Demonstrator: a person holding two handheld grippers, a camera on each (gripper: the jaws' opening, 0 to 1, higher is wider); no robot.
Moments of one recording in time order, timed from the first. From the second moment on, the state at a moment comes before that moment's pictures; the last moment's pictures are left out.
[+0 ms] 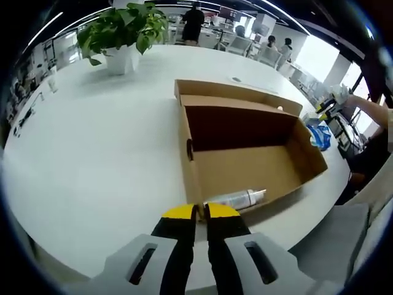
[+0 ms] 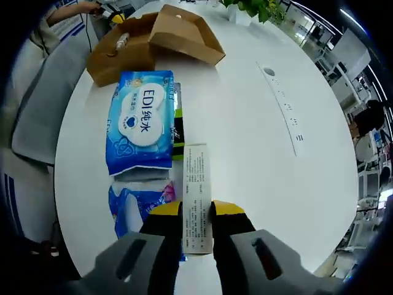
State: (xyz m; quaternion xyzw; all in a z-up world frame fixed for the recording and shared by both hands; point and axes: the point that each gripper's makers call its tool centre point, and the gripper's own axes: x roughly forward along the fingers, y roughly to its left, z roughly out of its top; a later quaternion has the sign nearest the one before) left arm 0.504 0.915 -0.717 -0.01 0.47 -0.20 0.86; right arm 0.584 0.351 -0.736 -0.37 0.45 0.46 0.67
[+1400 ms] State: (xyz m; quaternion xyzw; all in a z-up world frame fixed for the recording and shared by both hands) left arm 0.513 0.905 -0.701 0.07 0.44 -0.25 0.86; right arm 0.597 0.314 -0.726 -0.45 0.44 0.39 0.67
